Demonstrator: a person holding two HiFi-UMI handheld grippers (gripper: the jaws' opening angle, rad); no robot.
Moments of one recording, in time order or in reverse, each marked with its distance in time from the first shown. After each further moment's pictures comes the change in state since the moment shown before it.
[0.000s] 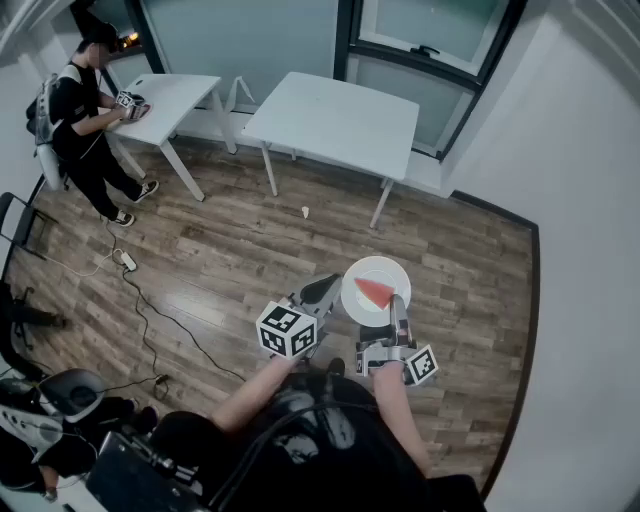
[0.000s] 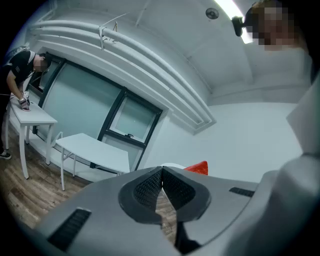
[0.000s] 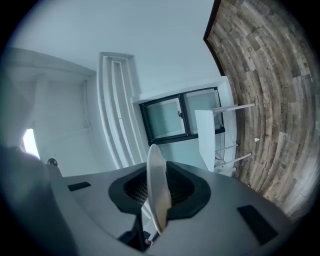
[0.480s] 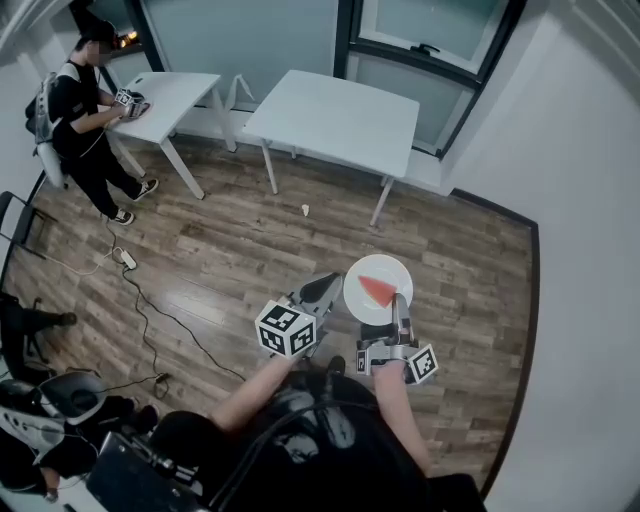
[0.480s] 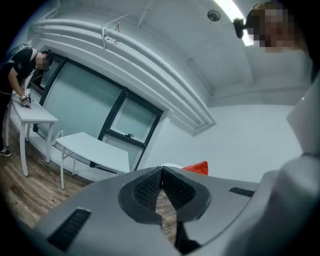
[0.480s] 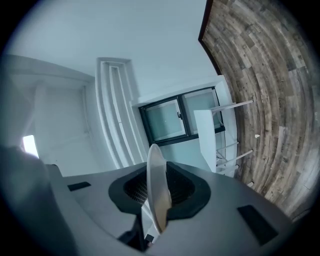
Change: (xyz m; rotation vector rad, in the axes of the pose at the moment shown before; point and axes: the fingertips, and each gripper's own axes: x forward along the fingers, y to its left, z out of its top) left arm -0.006 0.004 0.002 -0.016 -0.008 -0.002; right arm -0.001 -0.003 0.003 0.038 -0.034 0.021
